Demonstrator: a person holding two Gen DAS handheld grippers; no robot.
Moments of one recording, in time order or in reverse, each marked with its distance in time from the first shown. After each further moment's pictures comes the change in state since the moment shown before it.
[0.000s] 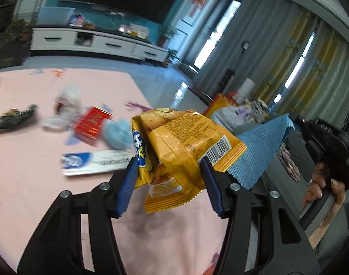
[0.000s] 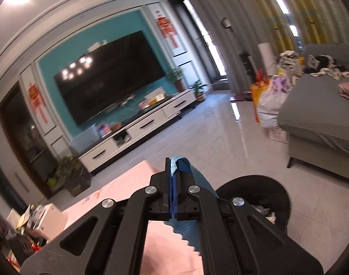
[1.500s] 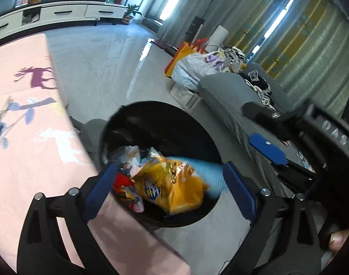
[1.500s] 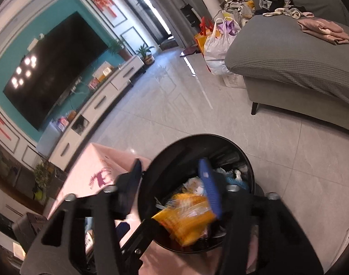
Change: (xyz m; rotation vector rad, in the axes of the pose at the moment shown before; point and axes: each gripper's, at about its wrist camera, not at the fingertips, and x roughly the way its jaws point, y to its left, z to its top) left arm 0.178 -0.131 -0.024 0.111 0.271 -0.132; right arm 0.058 -0.109 -0.027 0.256 0.243 -0.208
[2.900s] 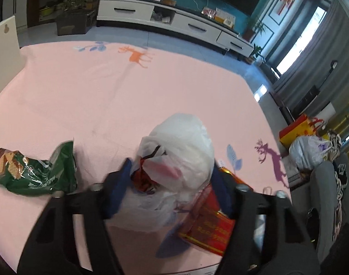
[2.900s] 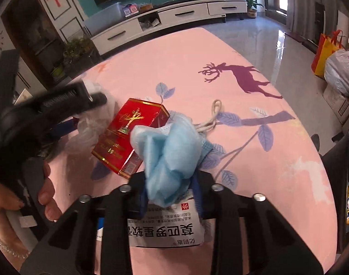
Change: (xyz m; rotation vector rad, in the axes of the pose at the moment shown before) left arm -0.109 0.335 0.066 -0.438 -0.158 0.521; right arm 0.162 0.249 -0.190 -0.649 0.411 0.165
